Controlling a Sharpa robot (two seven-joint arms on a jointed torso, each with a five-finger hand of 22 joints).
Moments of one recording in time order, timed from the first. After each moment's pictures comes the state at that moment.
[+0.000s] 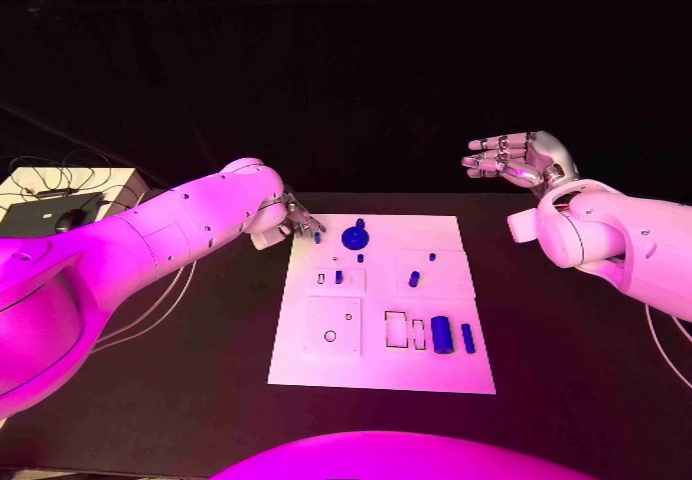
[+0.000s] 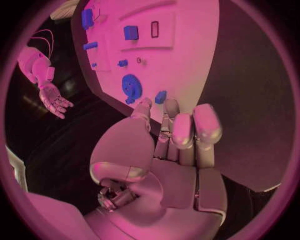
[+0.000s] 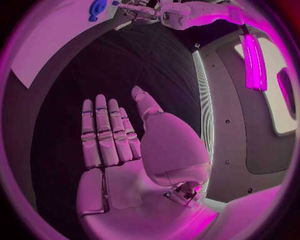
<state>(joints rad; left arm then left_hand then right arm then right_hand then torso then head) 1.21 -0.45 0.06 0.86 -0.98 0.14 -0.59 1.18 0.04 -0.10 0.03 0.37 1.04 0.07 0.29 0.39 1.15 -0.01 0.85 0.69 1.42 -0.06 1.22 1.18 0.14 1.45 -0.05 1.03 1.31 1.28 -0.77 -0.12 1.23 -0.37 -0.46 0.39 1.28 0.01 0.01 -0.17 0.33 0.94 0.20 0.06 0.06 1.11 0.15 0.06 0.06 1.15 0.13 0.06 0.07 0.05 0.92 0.15 0.09 0.07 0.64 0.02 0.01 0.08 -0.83</state>
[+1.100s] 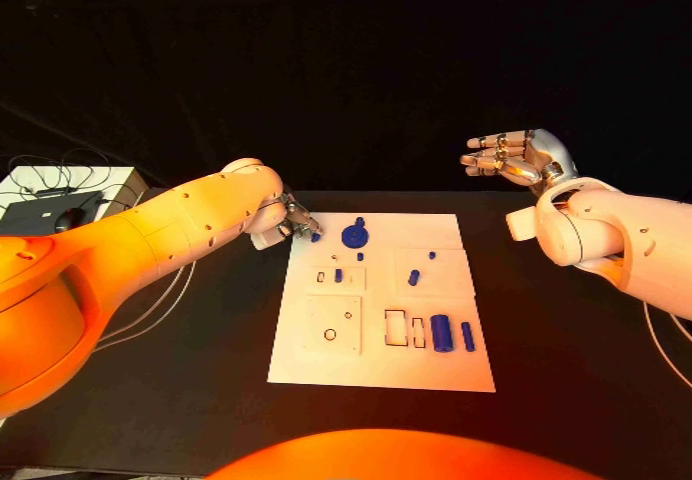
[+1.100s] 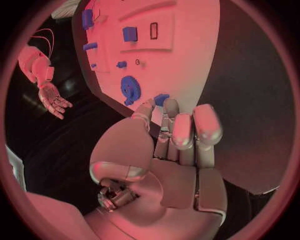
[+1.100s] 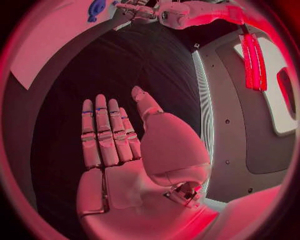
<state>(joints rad) 1.21 -0.44 0.05 0.85 -0.96 0.15 -0.59 1.18 0.04 0.02 0.00 0.37 1.05 0.07 0.28 0.39 1.15 -0.01 0.84 0.69 1.42 -0.07 1.22 1.19 0.14 1.45 -0.05 1.04 1.31 1.28 -0.77 -0.12 1.23 -0.37 -0.46 0.39 1.28 0.01 0.01 -0.17 0.33 0.94 0.20 0.06 0.06 1.11 0.15 0.06 0.06 1.15 0.13 0.06 0.07 0.05 0.92 0.15 0.09 0.07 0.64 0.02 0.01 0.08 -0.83</state>
